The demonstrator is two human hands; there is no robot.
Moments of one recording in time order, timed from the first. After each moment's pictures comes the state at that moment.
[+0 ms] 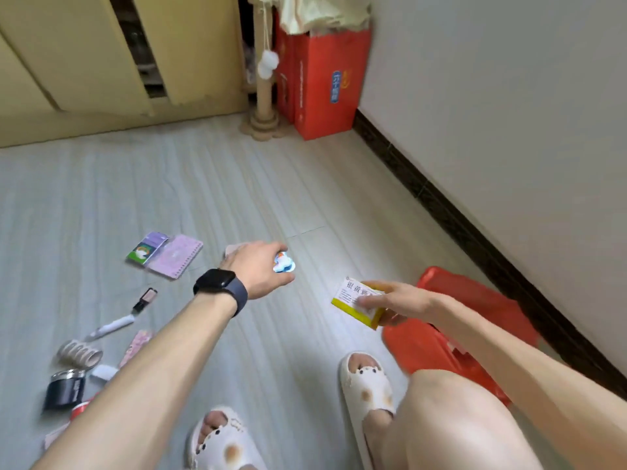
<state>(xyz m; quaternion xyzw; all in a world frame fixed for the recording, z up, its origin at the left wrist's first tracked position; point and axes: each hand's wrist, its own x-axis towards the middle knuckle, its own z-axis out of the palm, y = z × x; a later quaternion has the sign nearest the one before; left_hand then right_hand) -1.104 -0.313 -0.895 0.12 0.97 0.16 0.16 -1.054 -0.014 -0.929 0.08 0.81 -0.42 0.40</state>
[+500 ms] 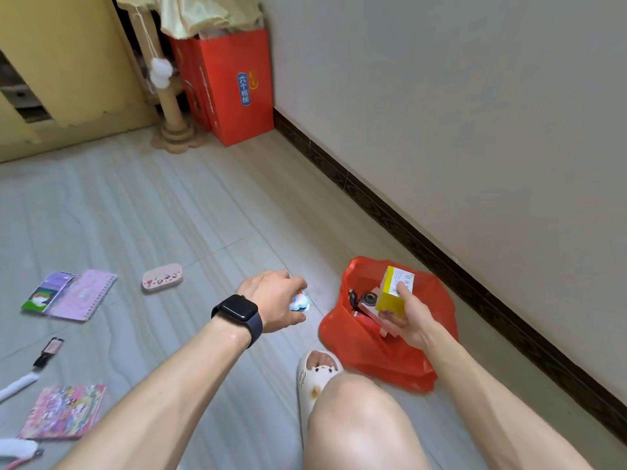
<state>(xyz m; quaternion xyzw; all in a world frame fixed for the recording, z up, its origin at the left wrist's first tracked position) -1.067 -0.120 -0.886 0.32 0.93 0.06 0.17 -0.981 0.165 -0.998 0.49 0.52 -0.70 0.04</state>
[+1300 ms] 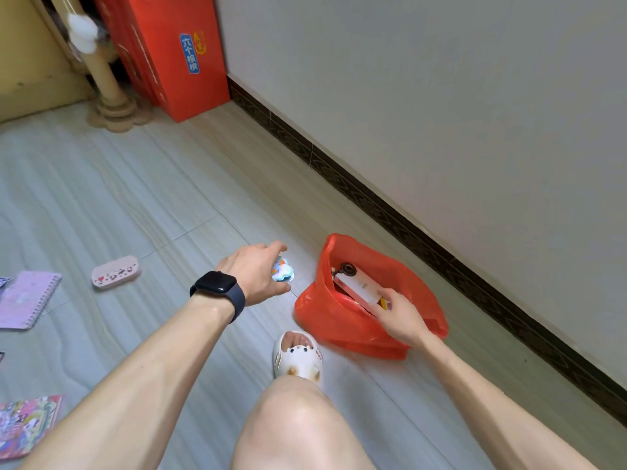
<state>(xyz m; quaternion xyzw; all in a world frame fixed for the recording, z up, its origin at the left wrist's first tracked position) -1.084 -0.086 -0.903 0.30 0.93 0.11 0.18 -0.917 0.177 -1.004 0.33 0.88 -0.32 0.15</state>
